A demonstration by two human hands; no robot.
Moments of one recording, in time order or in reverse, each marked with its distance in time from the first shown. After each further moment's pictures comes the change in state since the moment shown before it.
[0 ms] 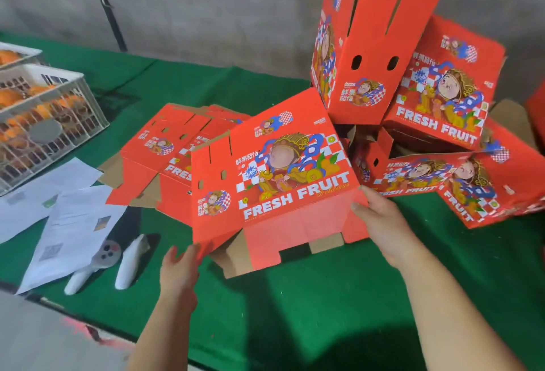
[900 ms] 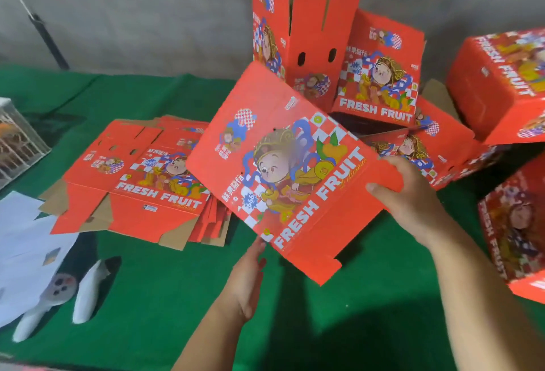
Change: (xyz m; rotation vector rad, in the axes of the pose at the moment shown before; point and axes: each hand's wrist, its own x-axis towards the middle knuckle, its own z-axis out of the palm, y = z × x) left_hand -0.108 -0.039 0.121 0.207 -0.793 -0.117; right_hand -0.054 -0.027 -0.109 -0.345 0.359 -0.216
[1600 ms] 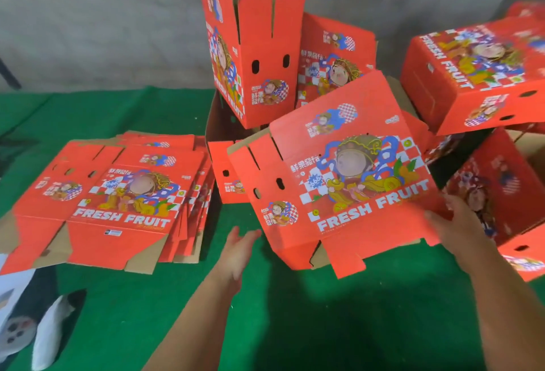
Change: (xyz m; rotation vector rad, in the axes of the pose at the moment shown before) left_hand 0.047 0.032 0.034 0.173 0.060 -0.015; right_hand -0.029 0.131 -0.099 -0.129 0.306 0.494
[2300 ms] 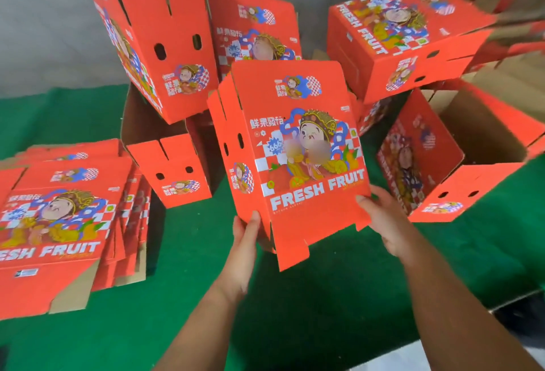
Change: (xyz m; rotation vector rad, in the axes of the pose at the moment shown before) left_hand -0.016 -0.017 0.104 -0.002 -0.273 0.143; right_hand -0.024 0.045 0.017 0.368 -0.129 0.146
